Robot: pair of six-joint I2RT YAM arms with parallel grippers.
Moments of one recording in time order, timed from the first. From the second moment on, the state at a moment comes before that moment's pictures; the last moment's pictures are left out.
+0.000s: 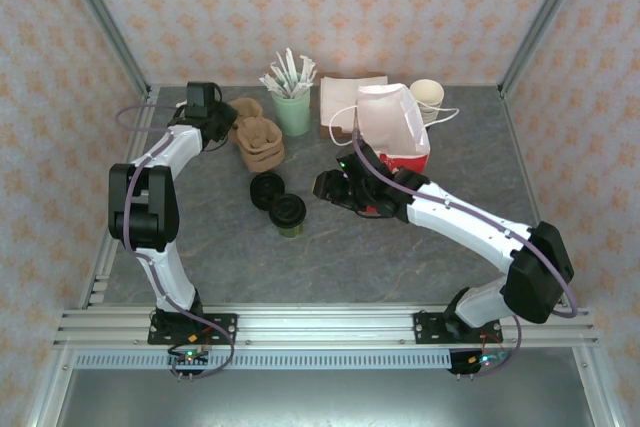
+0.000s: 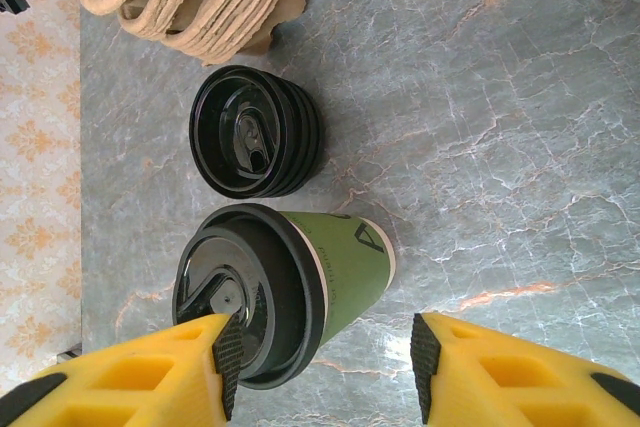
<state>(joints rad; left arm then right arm) 0.02 1.88 1.38 -0.22 0.06 -1.05 0.81 1.42 1.13 -0.51 -0.06 0.96</state>
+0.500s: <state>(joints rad) 0.02 1.80 1.38 -0.20 0.08 -1.07 0.81 1.37 1.16 -0.52 -0.07 0.95</state>
